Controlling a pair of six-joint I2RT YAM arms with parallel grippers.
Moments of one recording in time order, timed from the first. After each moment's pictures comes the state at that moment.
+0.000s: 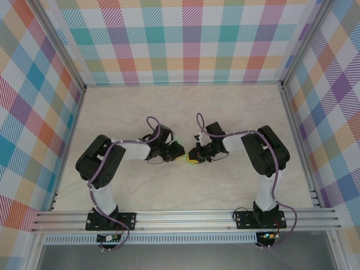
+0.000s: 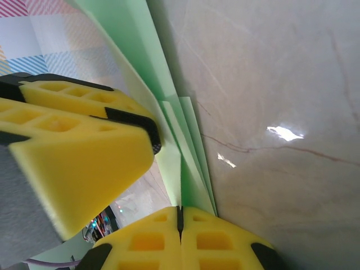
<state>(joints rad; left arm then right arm) -0.59 1.83 0.88 0.04 0.44 -0.94 0.50 1.94 0.93 -0.10 -0.90 0.63</state>
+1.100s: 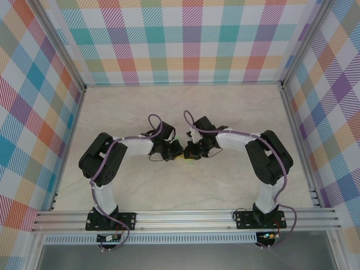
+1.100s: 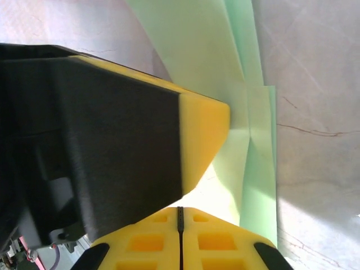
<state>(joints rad) -0.59 1.86 0.99 -0.16 0.40 -0.95 0.63 1.85 1.10 -0.42 -0.61 0.53</state>
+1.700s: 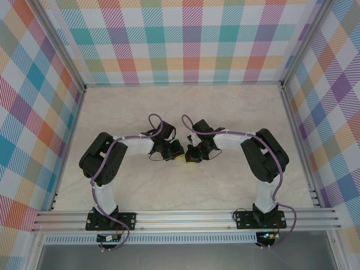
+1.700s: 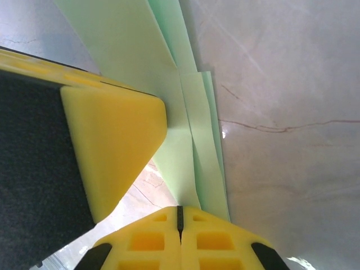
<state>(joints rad) -0.59 1.87 1.01 -0.19 0.40 -0.95 0.63 1.89 1.09 -0.45 -0.54 0.52</state>
